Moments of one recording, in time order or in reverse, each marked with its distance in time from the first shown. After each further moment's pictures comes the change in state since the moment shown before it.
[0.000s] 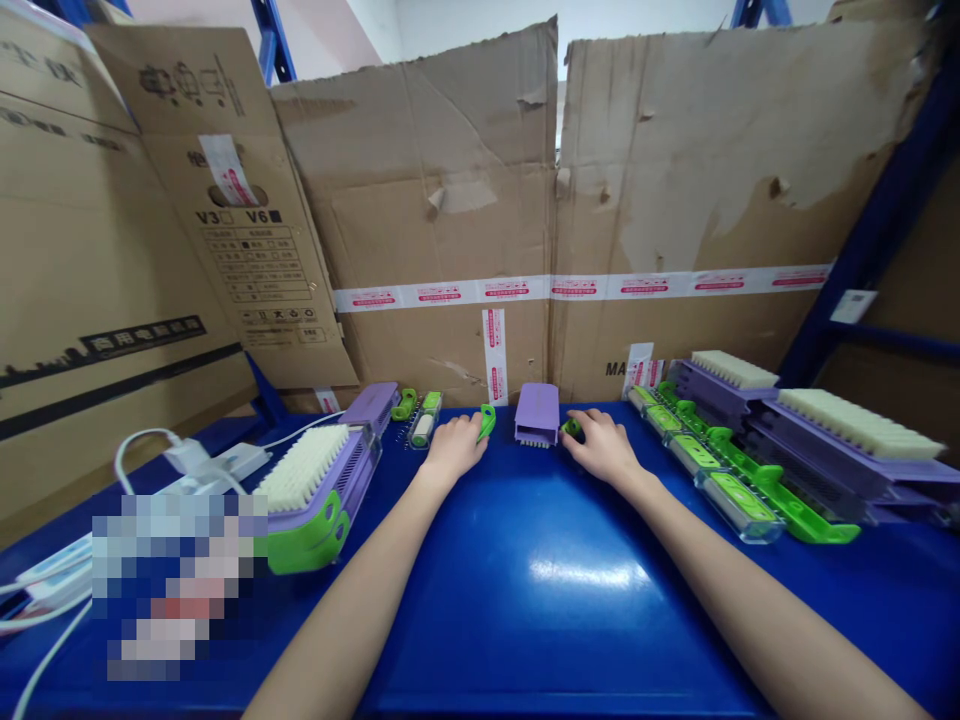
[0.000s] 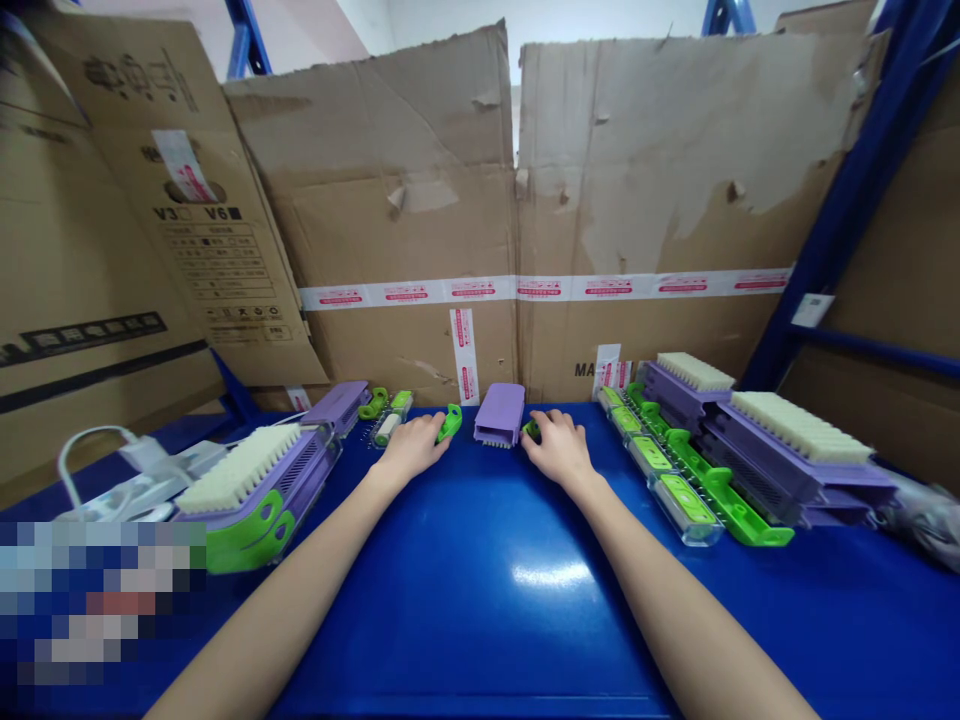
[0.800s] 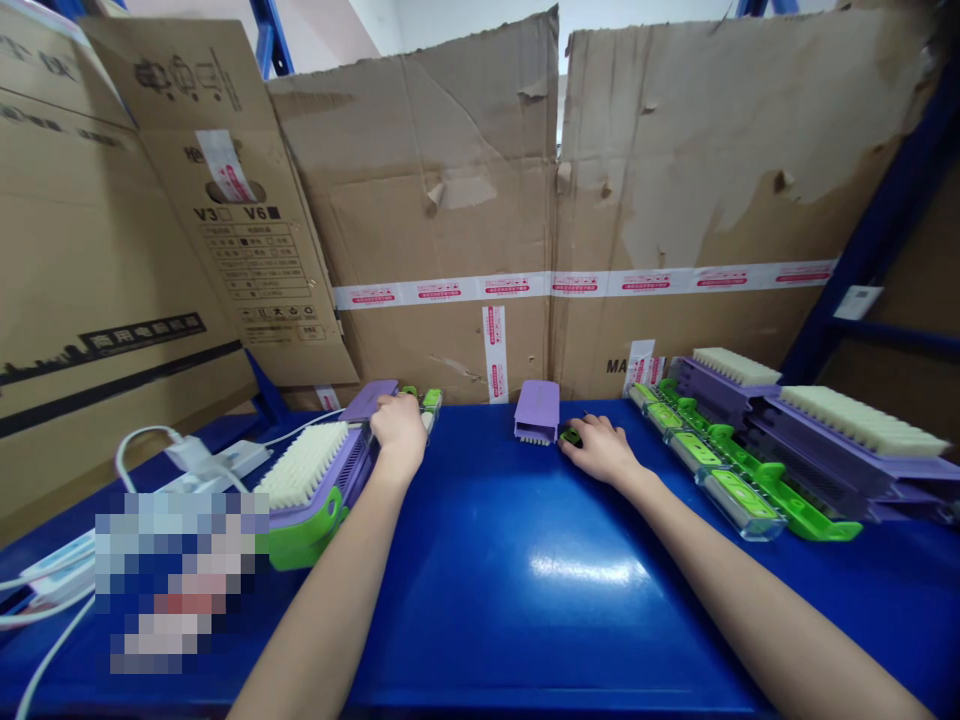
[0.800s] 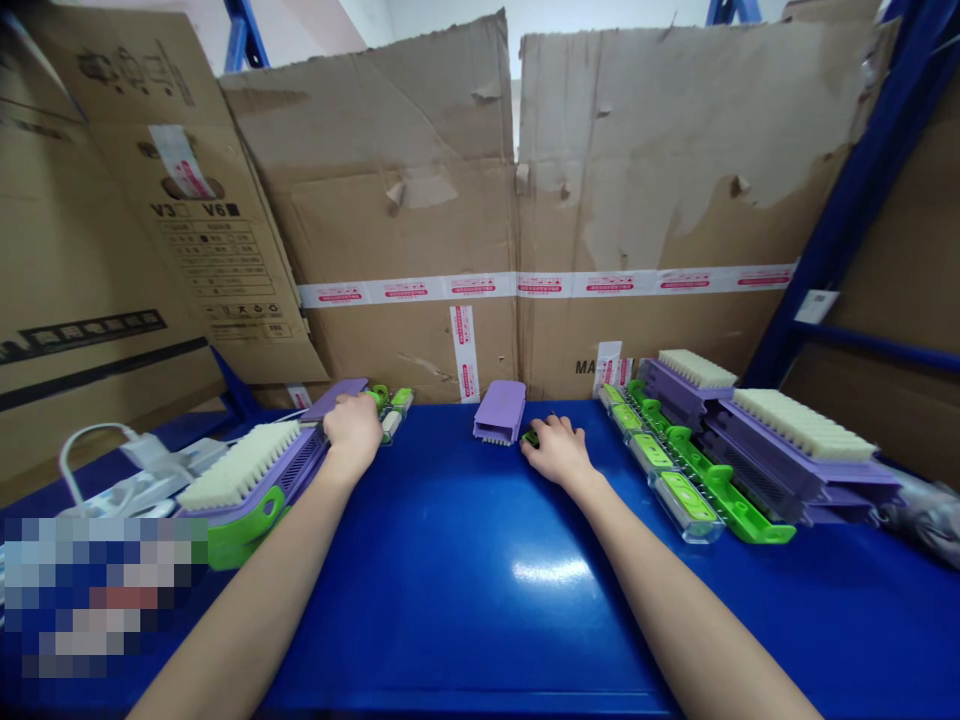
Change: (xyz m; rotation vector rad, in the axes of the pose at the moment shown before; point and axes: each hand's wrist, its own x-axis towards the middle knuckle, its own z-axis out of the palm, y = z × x) left_hand -0.004 -0.043 -0.036 0.078 0.125 -0.693; right_hand -0.002 -0.001 0.000 -0.060 -0.154 -0.025
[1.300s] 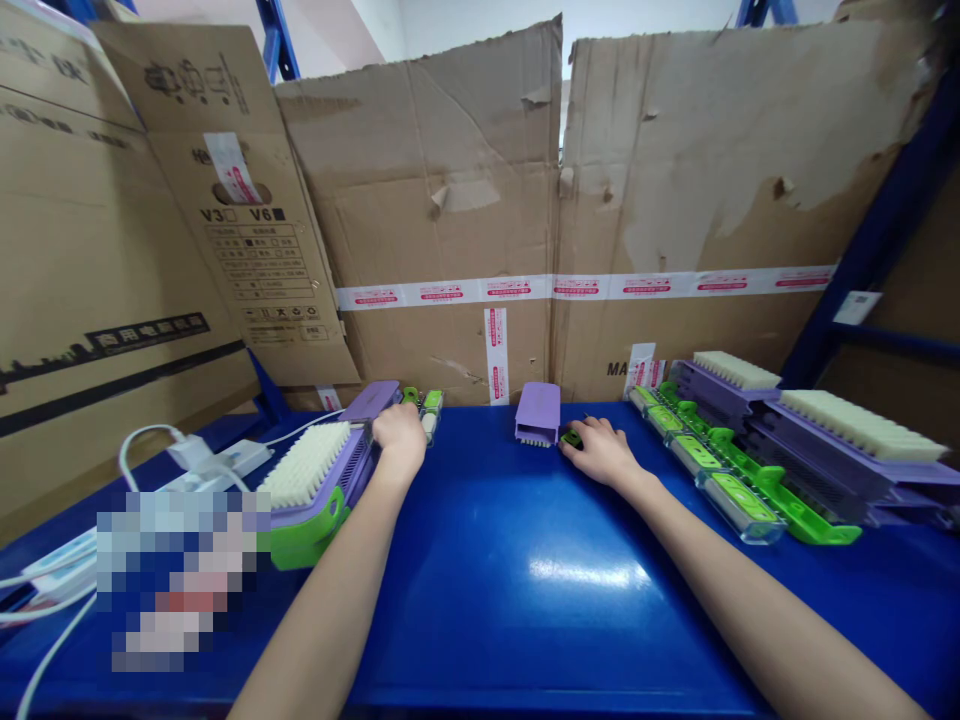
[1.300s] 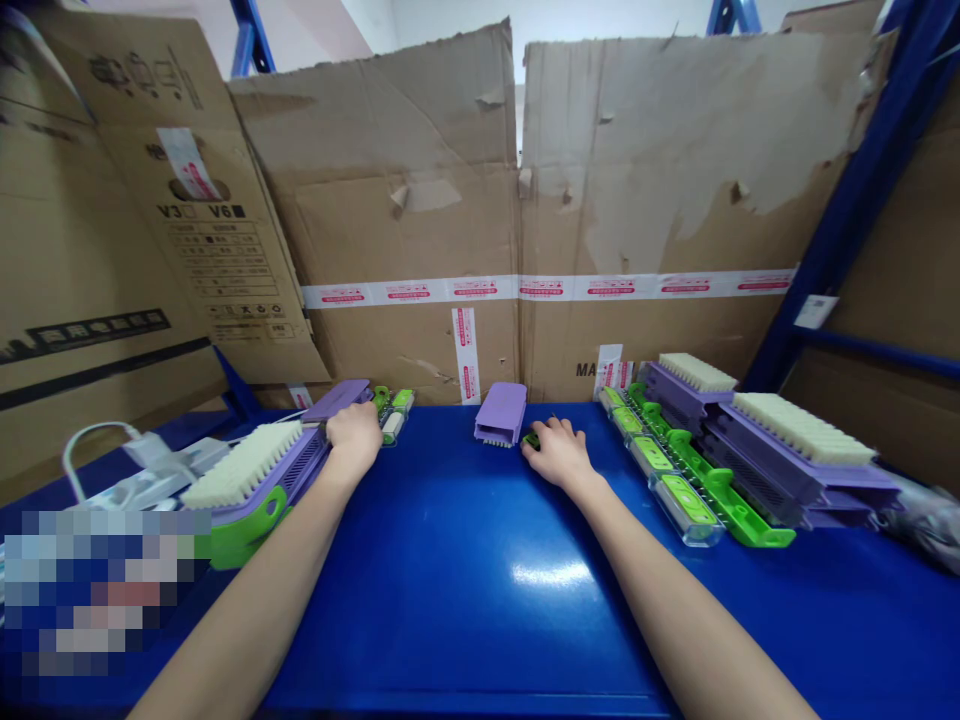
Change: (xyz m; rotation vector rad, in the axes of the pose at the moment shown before) left_hand 0.005 -0.003 0.001 0.040 -0.201 0.032; right_hand 0.001 0.001 0.001 0.010 0.005 -0.006
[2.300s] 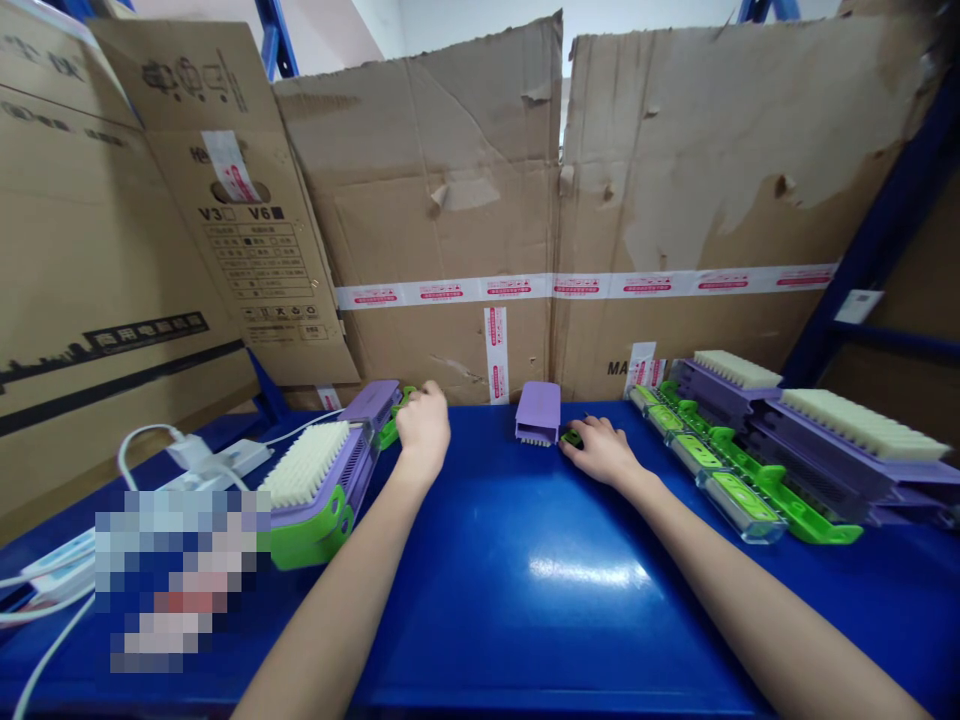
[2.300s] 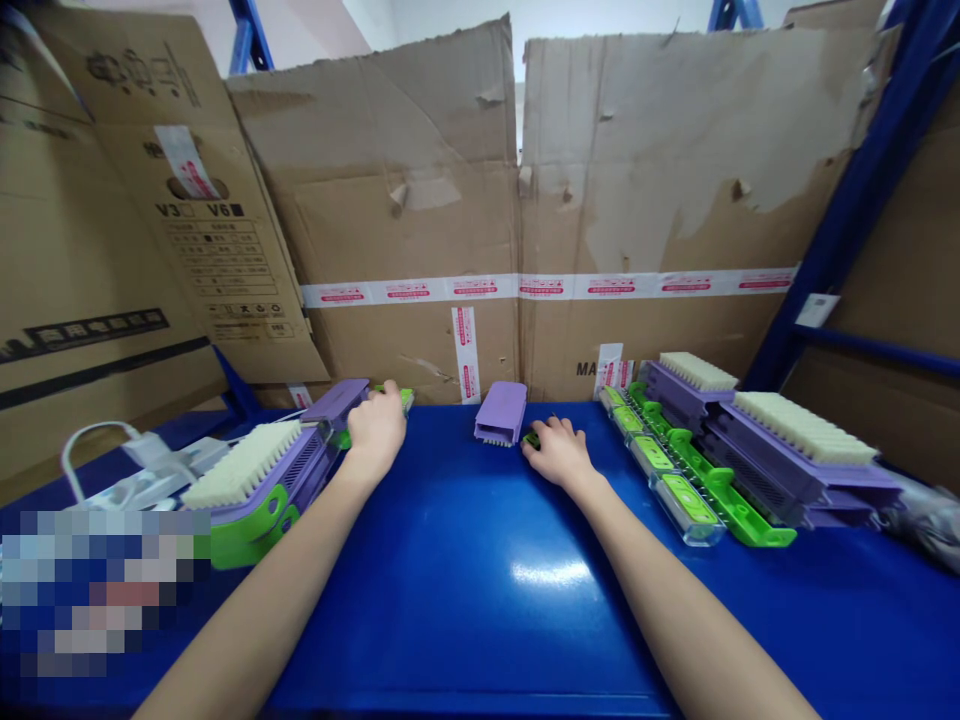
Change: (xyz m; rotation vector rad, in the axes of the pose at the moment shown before) left_hand -0.020 0.024 0.000 -0.021 0.306 0.148; right_hand 0.000 0.000 0.000 -0.006 0.004 -0.003
